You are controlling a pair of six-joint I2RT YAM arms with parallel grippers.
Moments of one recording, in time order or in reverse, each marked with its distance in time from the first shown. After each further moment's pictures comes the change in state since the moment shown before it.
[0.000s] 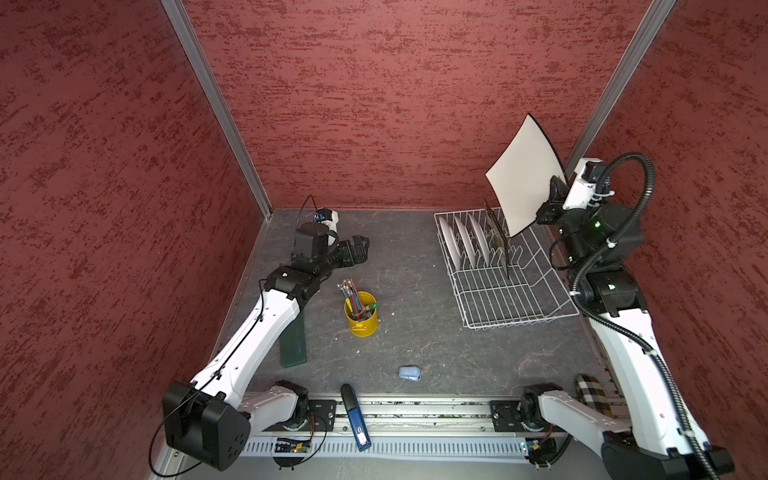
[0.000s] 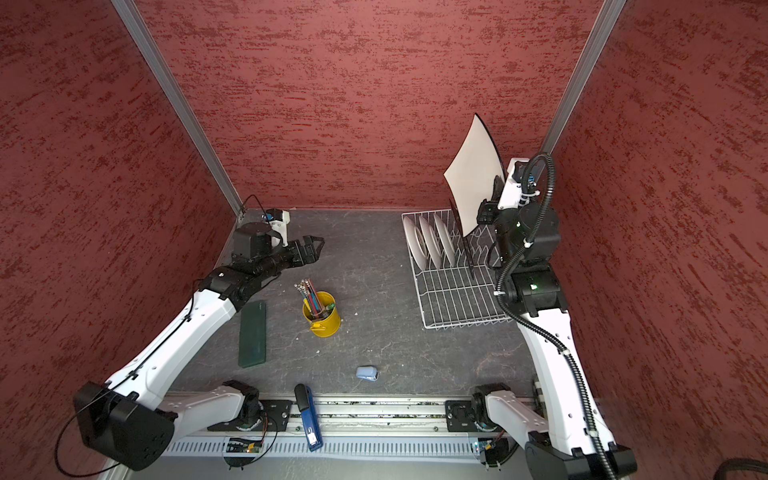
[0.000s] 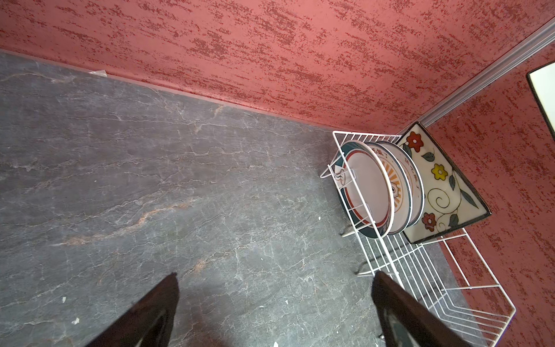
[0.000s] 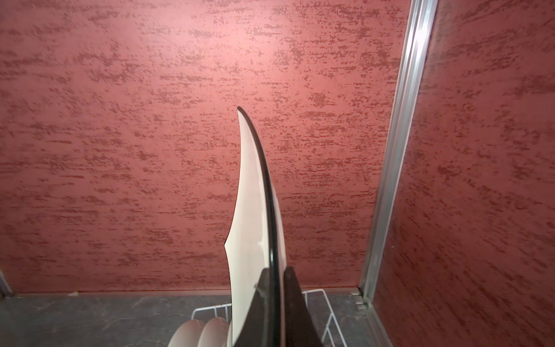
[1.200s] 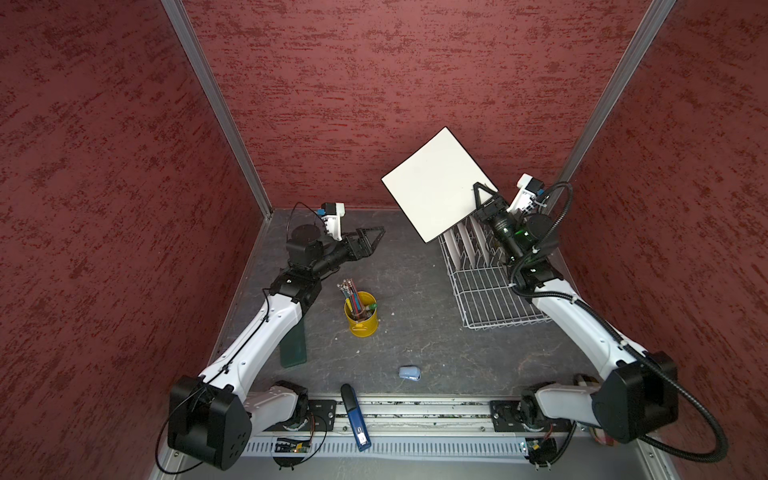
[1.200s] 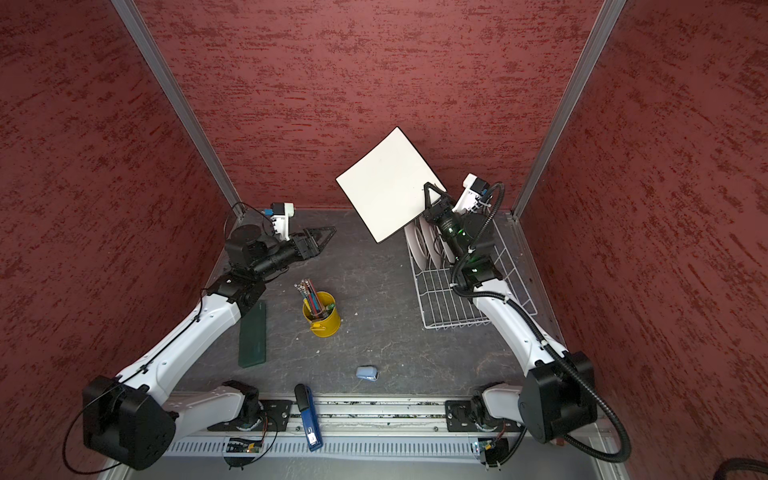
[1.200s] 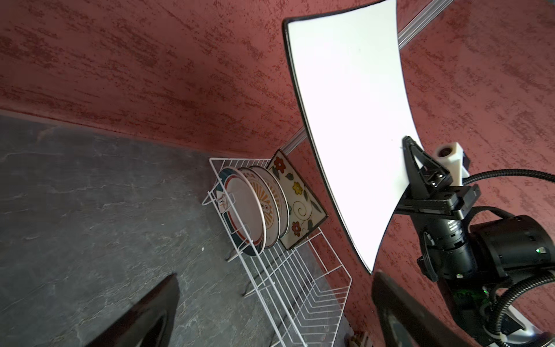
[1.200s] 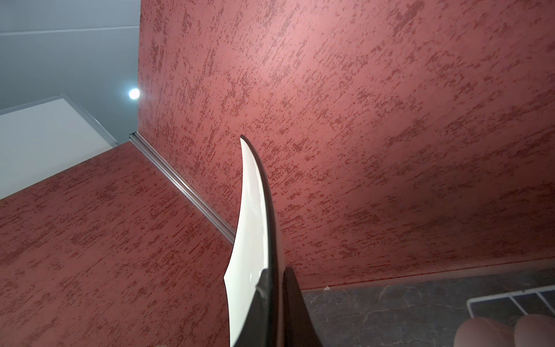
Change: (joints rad) left arm 0.024 0.001 -0.150 0.557 0.406 -0.290; right arm 0.168 0.270 -0.285 0.708 -0.249 0.856
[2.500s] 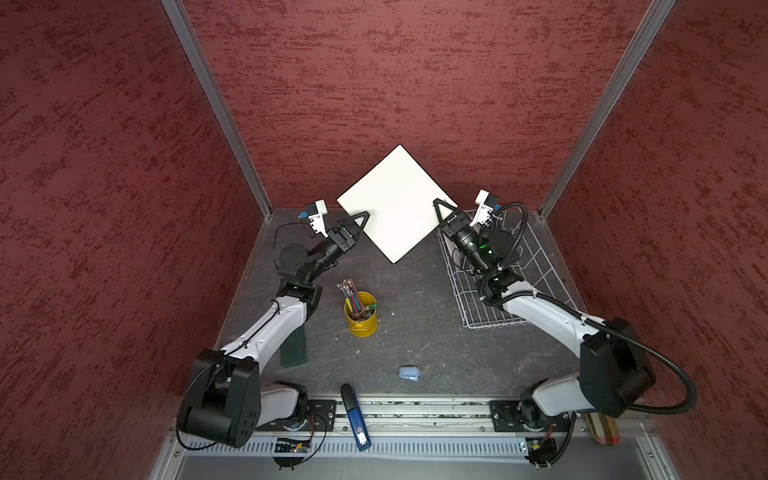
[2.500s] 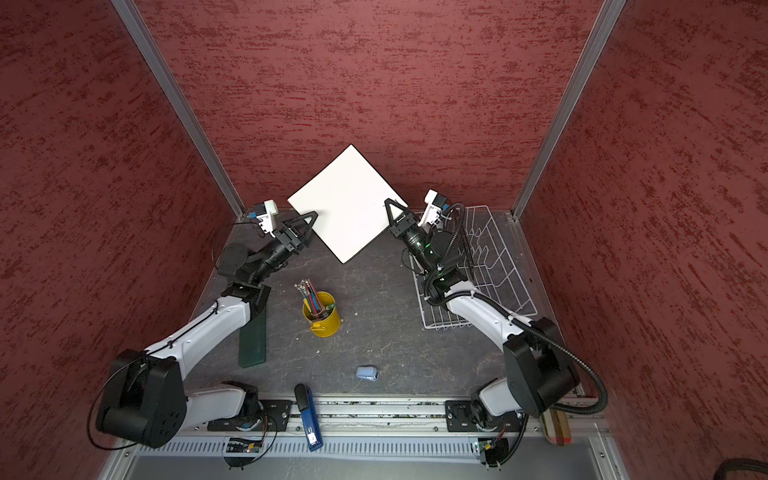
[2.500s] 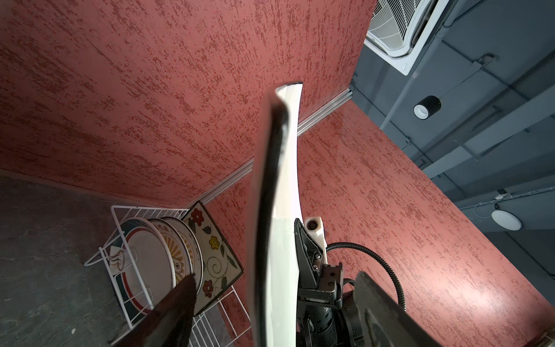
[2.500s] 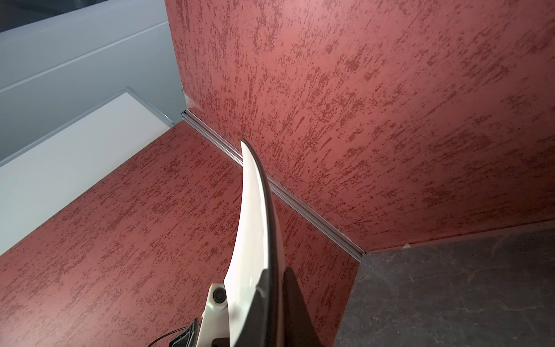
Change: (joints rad) left arm 0.087 0.097 -0.185 0.757 0.069 -0.529; right arm 0.218 0.150 -0.086 0.304 0.006 0.175
